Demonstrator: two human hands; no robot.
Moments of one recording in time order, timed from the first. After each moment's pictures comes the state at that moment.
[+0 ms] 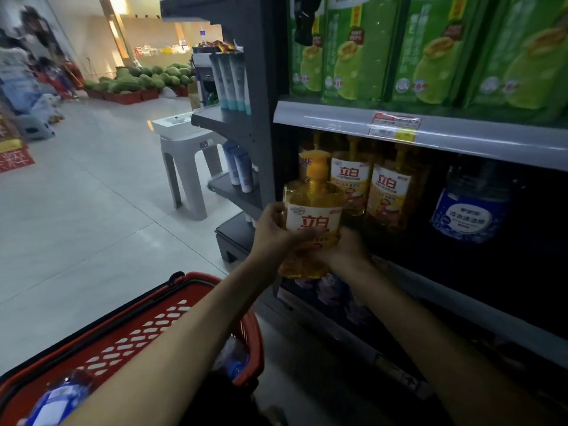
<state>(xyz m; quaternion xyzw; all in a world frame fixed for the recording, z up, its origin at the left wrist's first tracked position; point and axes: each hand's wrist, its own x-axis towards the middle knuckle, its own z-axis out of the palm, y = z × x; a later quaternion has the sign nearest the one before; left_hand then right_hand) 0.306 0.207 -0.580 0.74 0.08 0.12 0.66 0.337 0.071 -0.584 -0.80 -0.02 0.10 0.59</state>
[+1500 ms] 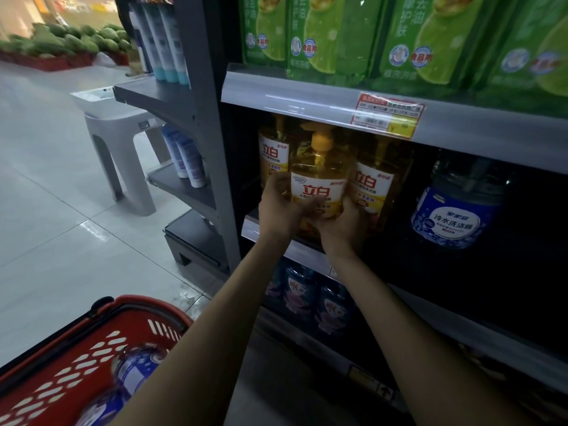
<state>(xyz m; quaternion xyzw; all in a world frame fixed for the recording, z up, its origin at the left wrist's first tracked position) 0.447 0.166 -0.605 0.72 0.04 0.22 0.65 0.456 0.059 -0.627 -0.79 0.05 -0.19 0.58</state>
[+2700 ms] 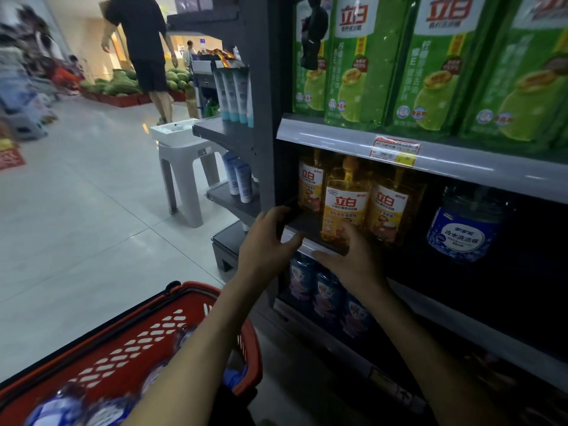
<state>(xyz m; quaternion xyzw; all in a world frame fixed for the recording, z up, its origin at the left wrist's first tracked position) 0.302 0.225 -0.565 0.90 0.05 0.25 0.36 0.339 0.046 -0.586 -0.86 -0.13 -0.05 0.50</state>
